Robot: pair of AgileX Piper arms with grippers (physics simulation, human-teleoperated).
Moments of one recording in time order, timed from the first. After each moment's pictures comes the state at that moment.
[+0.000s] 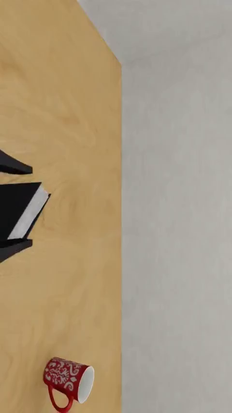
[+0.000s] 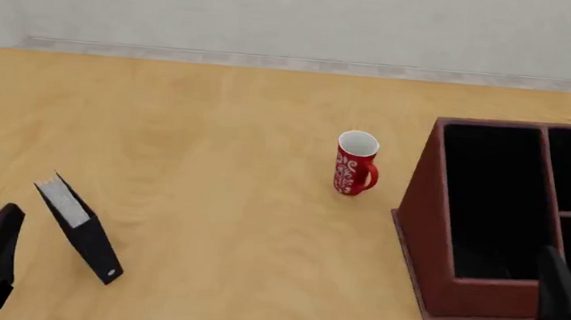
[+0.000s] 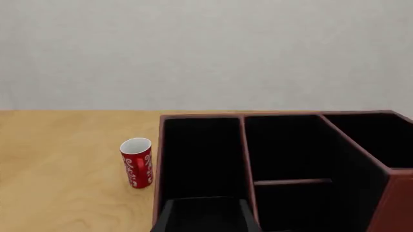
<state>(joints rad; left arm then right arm) 0.00 0.00 0.00 0.00 0.00 0.00 0.00 0.00 0.00 0.00</state>
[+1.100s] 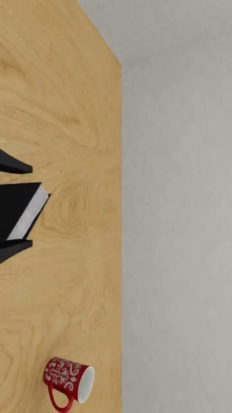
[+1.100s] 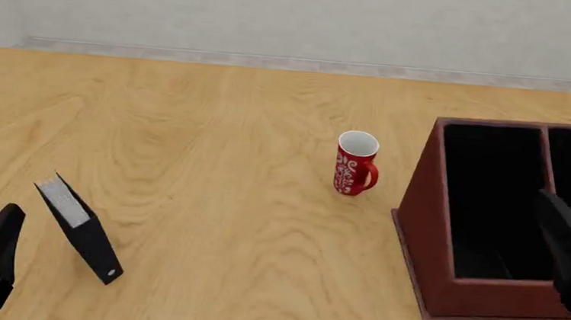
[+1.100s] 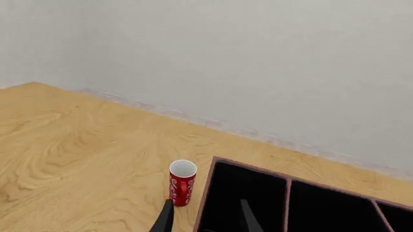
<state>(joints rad) 0.00 0.00 0.00 0.00 0.00 0.29 0.23 -0.34 0.11 -0.15</state>
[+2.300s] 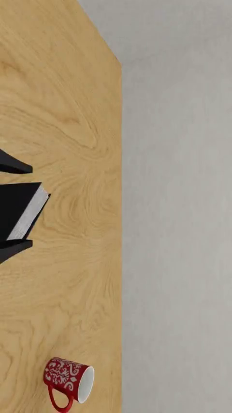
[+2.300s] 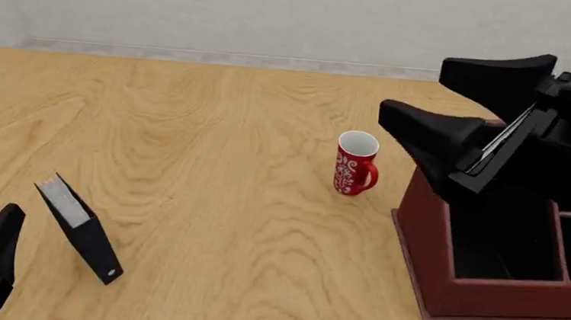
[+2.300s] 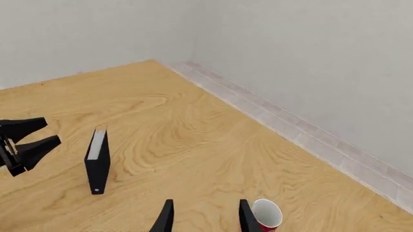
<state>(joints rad) 0.00 0.00 0.00 0.00 0.00 0.73 0.80 -0.79 0.17 -0.17</state>
